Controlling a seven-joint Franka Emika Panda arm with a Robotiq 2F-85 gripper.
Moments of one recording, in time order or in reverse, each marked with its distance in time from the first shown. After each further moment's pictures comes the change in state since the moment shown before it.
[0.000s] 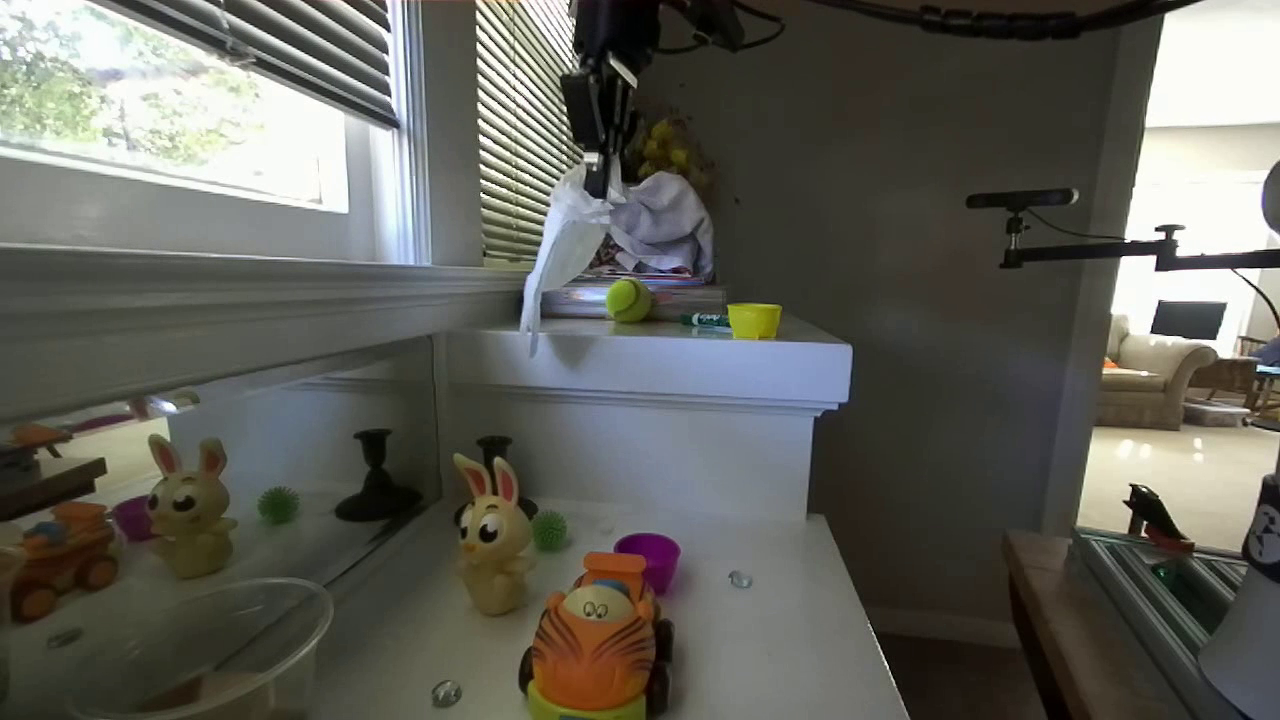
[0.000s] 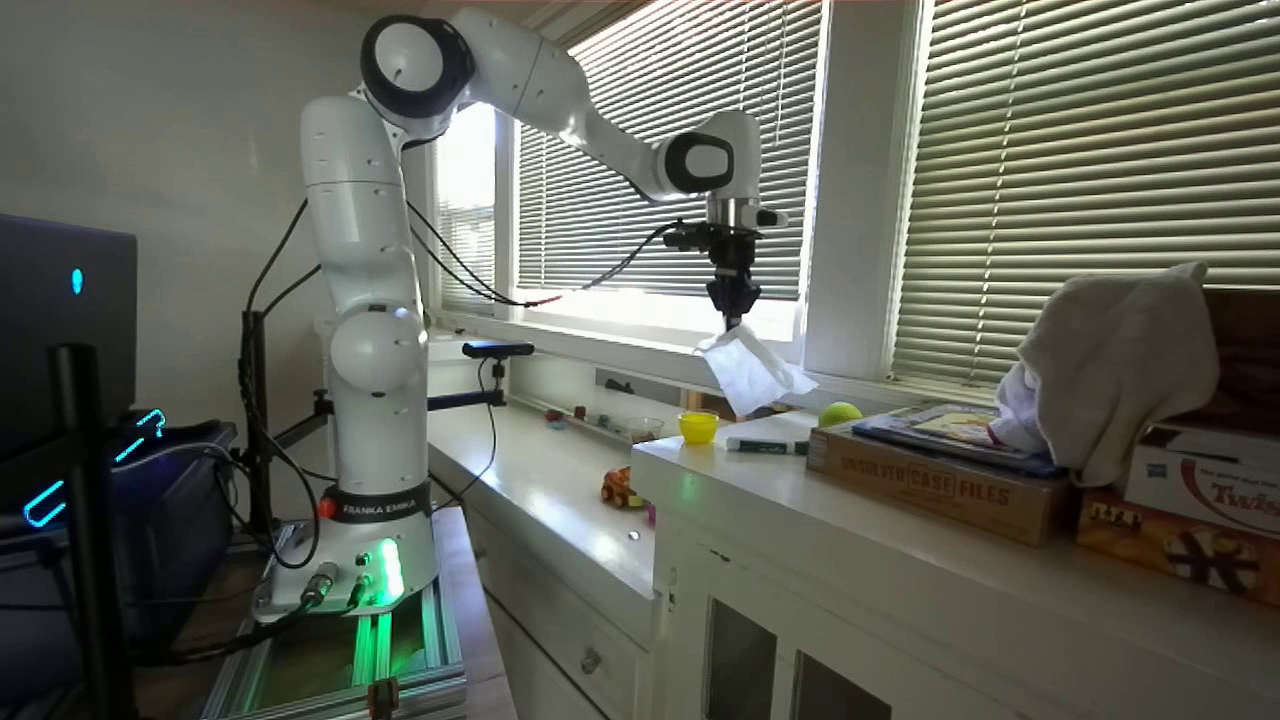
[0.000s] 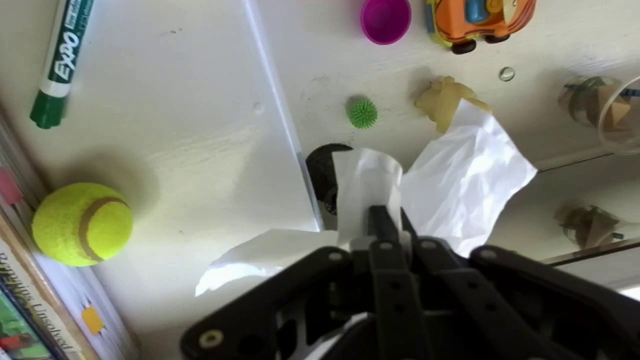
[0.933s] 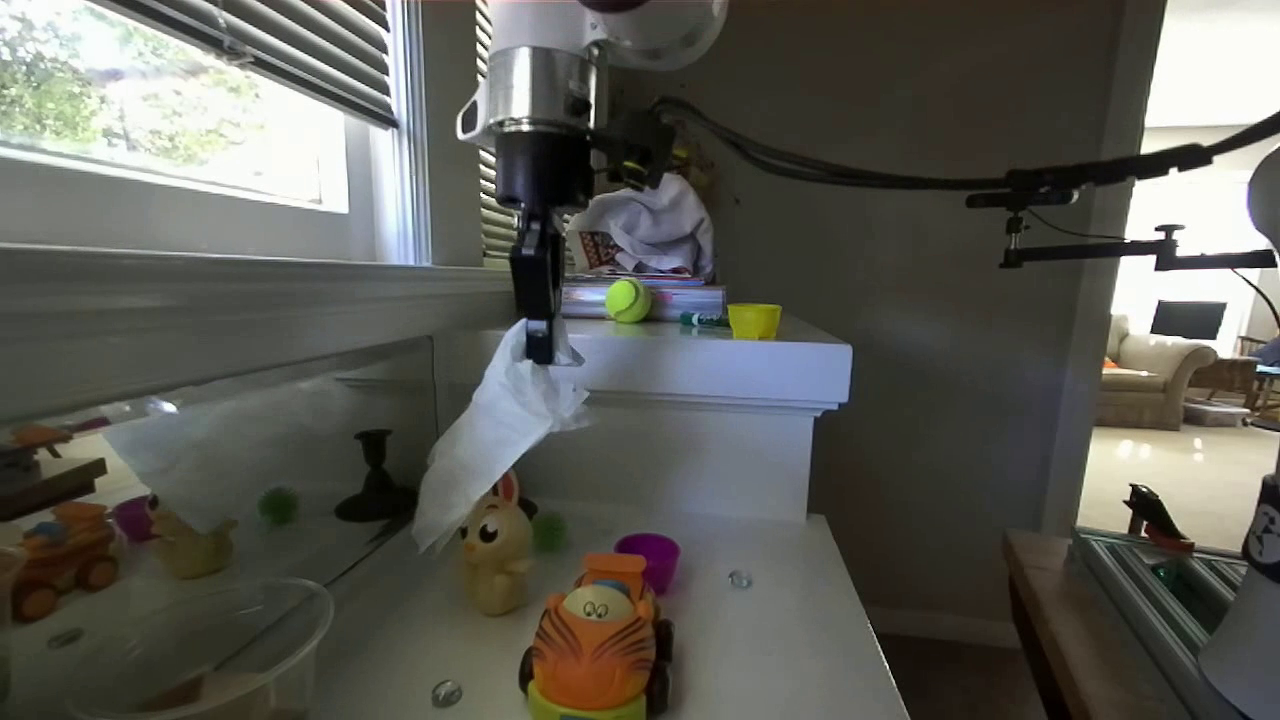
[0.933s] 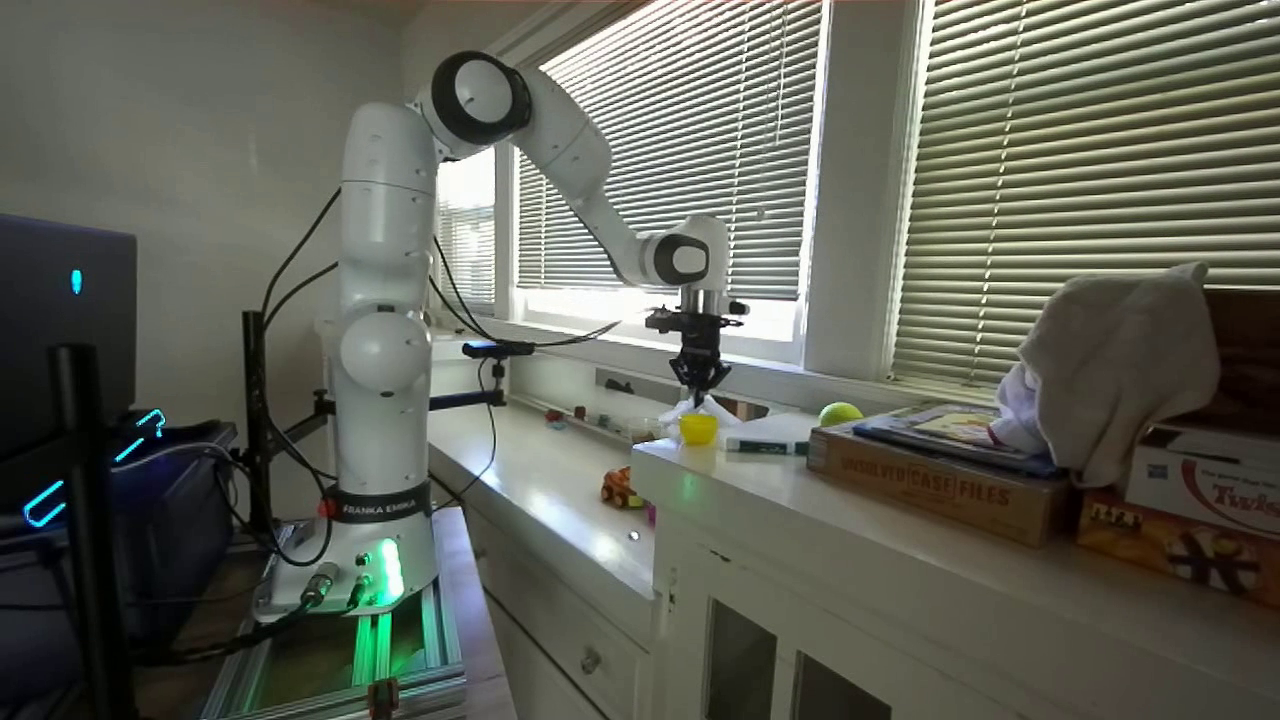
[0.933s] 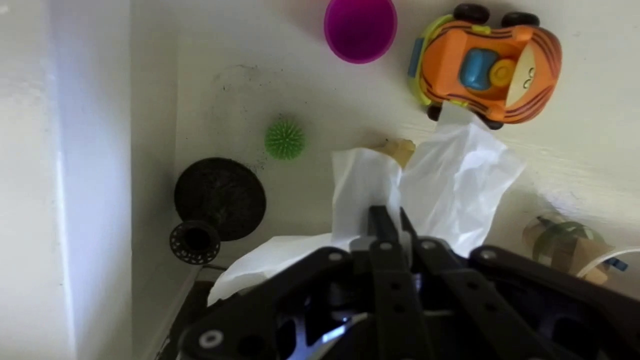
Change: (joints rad) arm 0.090 0.201 0.102 -0.136 -0.057 0.265 -0.223
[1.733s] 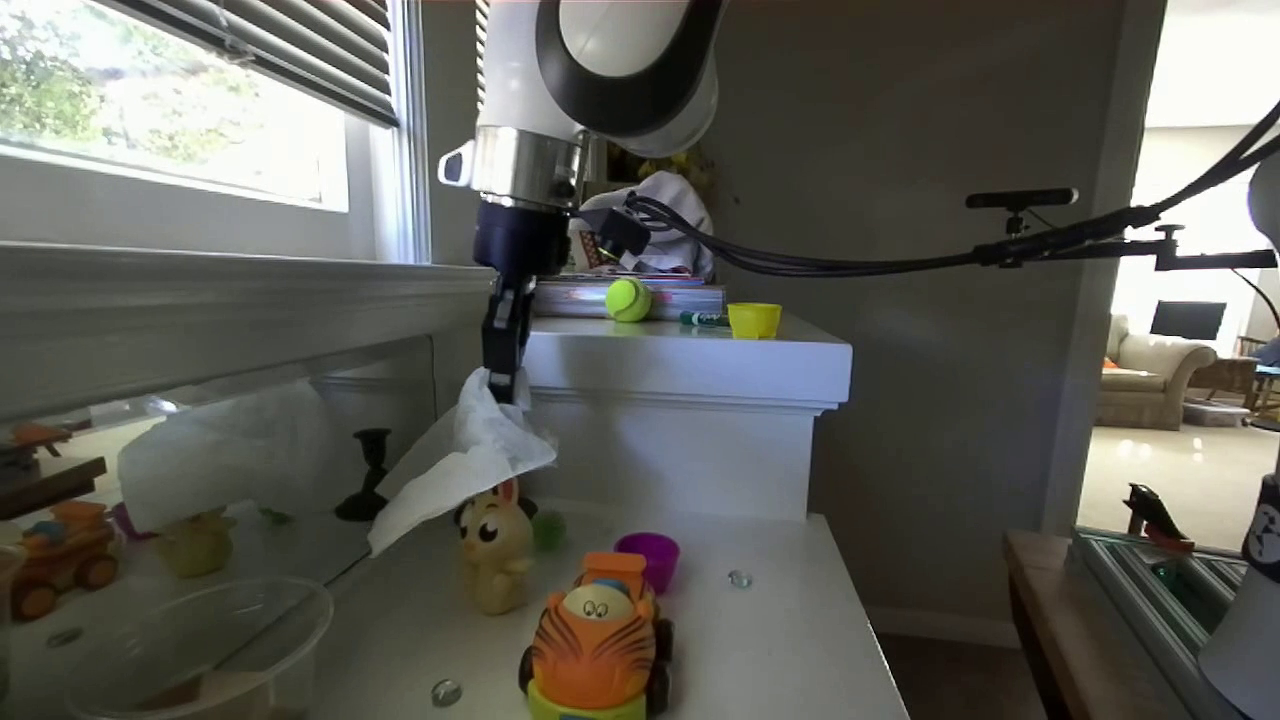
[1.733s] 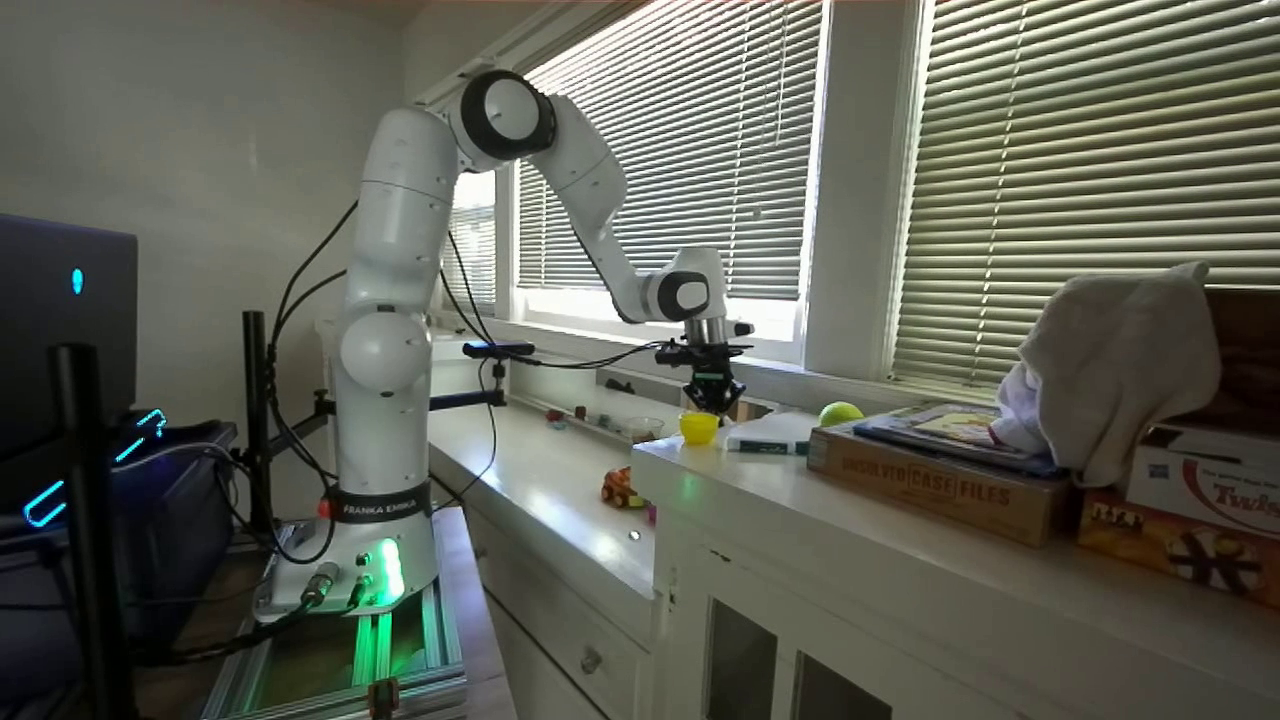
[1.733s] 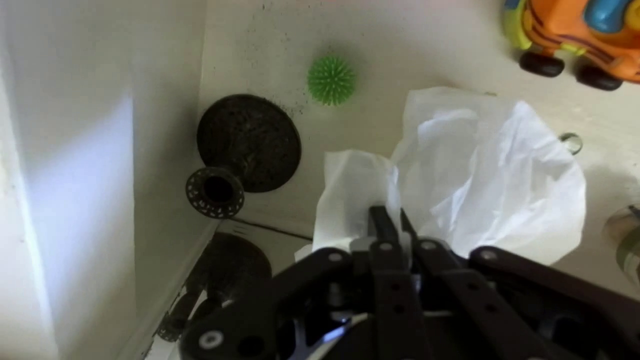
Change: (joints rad) arm -0.003 0.109 -0.004 -0.038 -0.112 0.310 0.013
